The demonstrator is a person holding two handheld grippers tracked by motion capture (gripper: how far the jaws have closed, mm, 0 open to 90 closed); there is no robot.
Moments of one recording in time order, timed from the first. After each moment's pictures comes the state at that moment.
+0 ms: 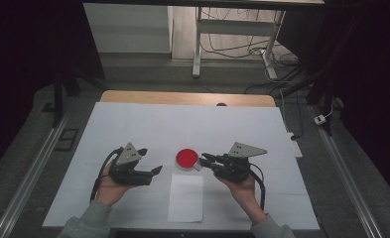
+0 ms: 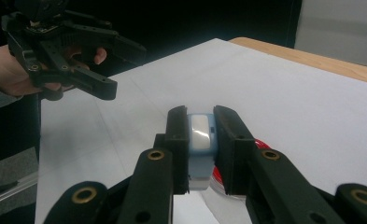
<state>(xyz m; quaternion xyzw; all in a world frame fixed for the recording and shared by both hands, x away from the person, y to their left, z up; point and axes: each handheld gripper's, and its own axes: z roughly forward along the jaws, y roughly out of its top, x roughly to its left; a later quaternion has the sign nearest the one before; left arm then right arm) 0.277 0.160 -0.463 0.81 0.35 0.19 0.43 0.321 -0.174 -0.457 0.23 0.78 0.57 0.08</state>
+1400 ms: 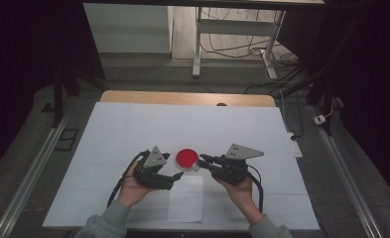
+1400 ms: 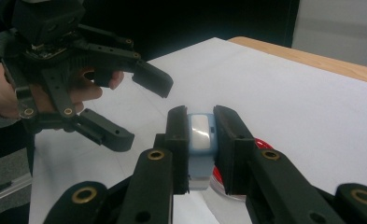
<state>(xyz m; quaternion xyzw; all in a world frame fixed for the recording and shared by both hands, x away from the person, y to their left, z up) 0.286 0.104 -0.474 0.84 0.30 0.16 0.43 0.319 -0.167 -0.462 0.23 0.78 0.57 0.09</state>
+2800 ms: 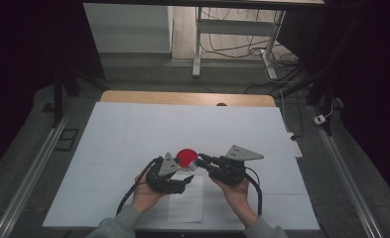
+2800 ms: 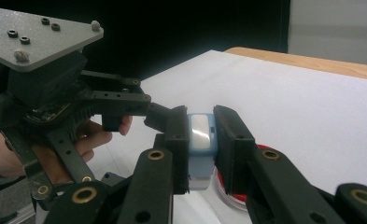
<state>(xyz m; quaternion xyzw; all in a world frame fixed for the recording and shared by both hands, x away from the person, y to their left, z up) 0.280 0.071 -0.490 0.83 0.30 0.19 0.43 0.316 -0.163 -0.470 0.26 0.75 0.60 0.08</state>
